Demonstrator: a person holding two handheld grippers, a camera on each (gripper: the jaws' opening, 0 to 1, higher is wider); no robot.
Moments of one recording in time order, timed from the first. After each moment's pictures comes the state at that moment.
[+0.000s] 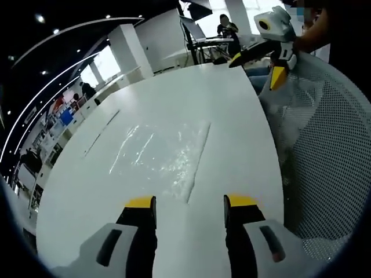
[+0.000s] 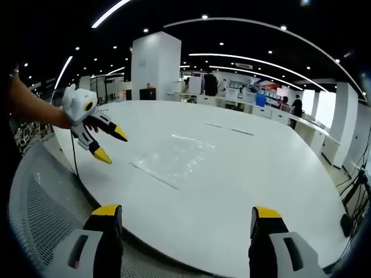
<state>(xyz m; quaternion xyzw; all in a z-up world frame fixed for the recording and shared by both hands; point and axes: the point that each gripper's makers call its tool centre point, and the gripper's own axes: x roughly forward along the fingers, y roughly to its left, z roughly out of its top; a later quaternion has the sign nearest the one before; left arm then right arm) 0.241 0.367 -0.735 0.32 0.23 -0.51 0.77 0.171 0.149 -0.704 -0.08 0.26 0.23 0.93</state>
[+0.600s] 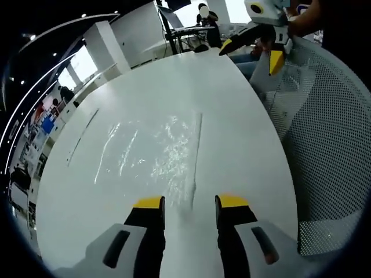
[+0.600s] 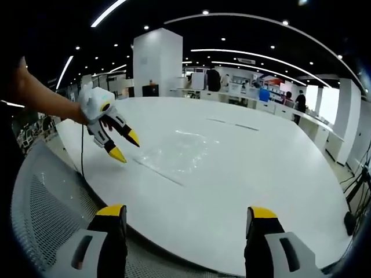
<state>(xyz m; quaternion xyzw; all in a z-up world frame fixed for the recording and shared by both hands) 0.255 0.352 -0.758 0.36 0.27 -0.56 0.70 0.166 0.154 -0.707 -0.08 0.27 0.25 0.93</state>
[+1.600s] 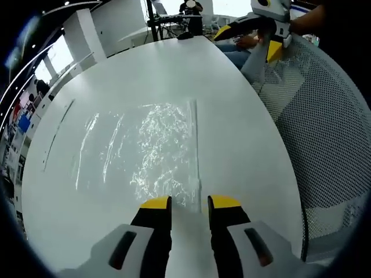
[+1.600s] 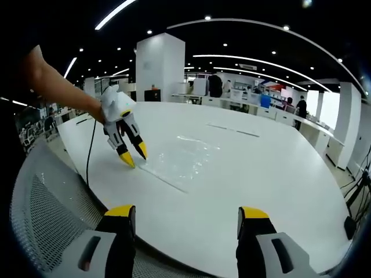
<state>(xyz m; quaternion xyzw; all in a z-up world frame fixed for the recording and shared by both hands) 0.267 0.347 -0.777 0.35 0.32 -0.61 0.63 0.169 0.156 -0.701 -0.08 0.25 0.25 0.93</state>
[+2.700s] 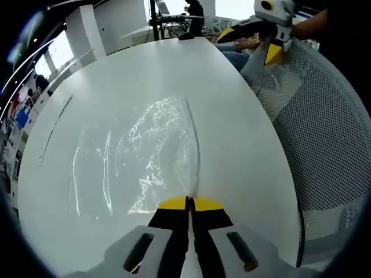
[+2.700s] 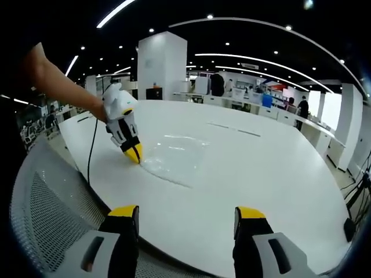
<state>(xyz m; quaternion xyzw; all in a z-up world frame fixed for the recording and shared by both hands) 0.256 0.346 -0.773 0.35 0.34 -0.61 0.63 0.169 0.156 -0.702 -0.09 0.25 0.26 0.93</state>
